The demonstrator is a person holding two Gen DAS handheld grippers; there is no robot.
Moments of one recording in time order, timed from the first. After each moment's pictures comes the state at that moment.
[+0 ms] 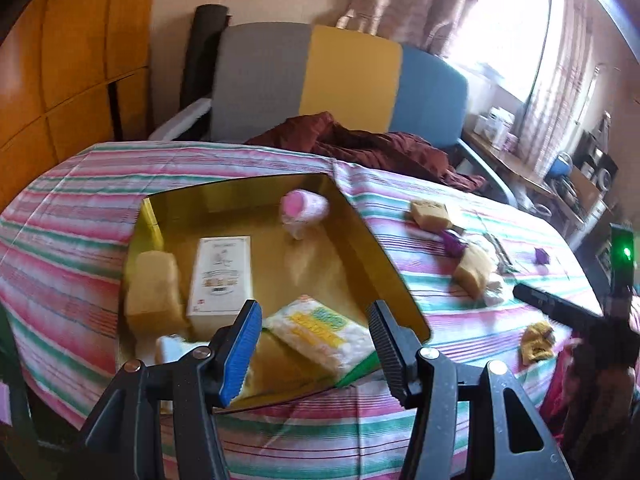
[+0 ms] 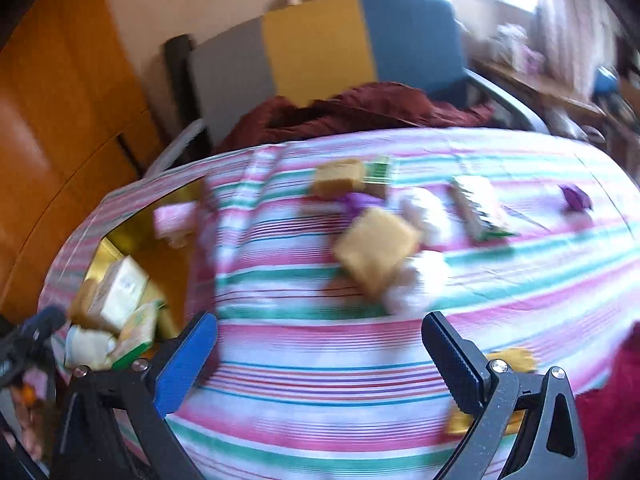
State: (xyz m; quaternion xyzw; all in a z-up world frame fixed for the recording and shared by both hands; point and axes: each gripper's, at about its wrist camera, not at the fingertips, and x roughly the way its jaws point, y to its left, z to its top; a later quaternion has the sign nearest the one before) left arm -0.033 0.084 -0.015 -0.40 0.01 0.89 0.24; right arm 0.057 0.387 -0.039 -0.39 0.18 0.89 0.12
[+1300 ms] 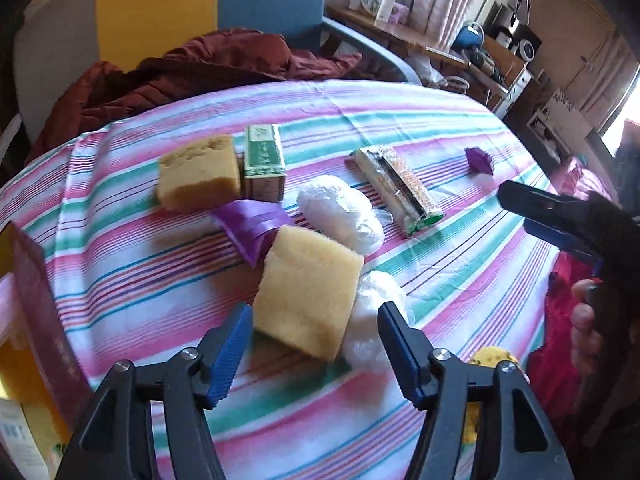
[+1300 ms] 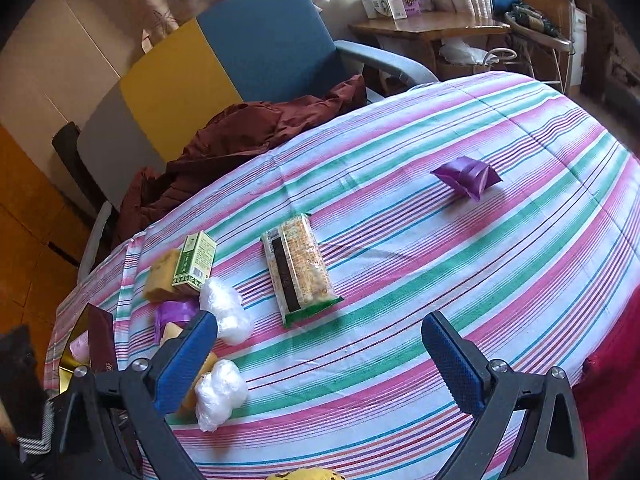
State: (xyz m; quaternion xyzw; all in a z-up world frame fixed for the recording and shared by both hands) left arm -0.081 0.381 -0.087 -0.50 0.15 0.74 0.41; right arm 0.057 0.574 -0.056 -0.38 0.30 0.84 0.22
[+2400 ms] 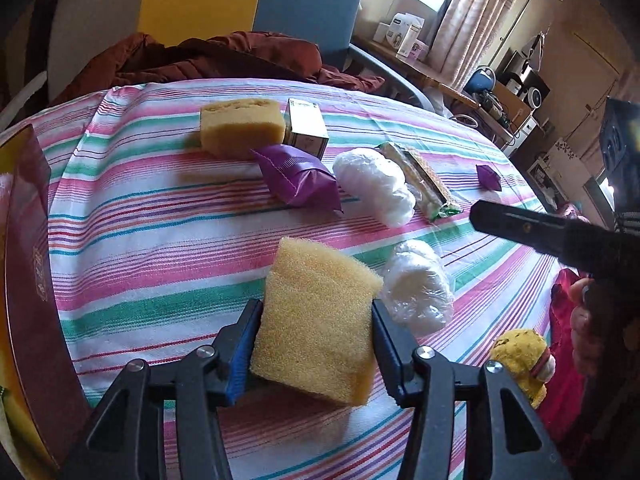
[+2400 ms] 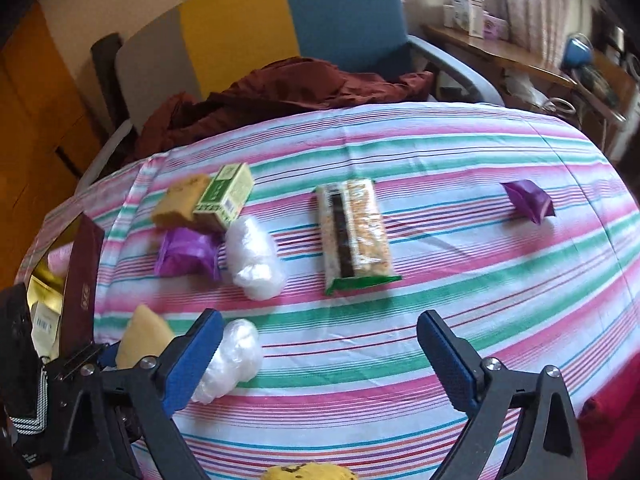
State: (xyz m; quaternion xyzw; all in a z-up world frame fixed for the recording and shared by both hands) left arm -0.068 0.320 -0.119 -0.48 0.06 0.78 0.40; right arm 0.023 0.518 -0.073 -0.45 0.17 0.86 0.15
